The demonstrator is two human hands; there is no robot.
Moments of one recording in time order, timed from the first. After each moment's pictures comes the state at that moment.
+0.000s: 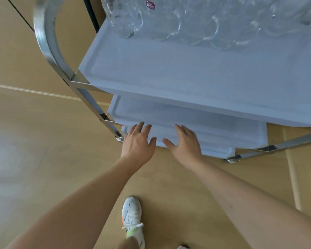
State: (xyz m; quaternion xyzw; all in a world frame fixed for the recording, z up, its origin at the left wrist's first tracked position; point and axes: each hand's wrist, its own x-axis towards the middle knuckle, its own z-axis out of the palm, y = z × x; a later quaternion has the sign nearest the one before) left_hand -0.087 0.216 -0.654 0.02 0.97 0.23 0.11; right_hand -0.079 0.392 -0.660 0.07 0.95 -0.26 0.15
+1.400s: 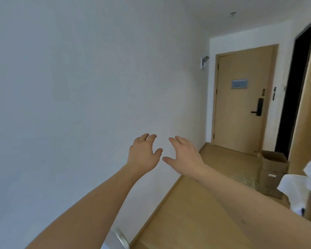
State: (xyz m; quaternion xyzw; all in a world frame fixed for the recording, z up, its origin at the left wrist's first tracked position) left_hand 0.003 0.667 0.001 0.63 0.71 0.31 -0.10; right_hand 0.169 0.721 -0.011 0.43 0.86 -0.03 -0.28
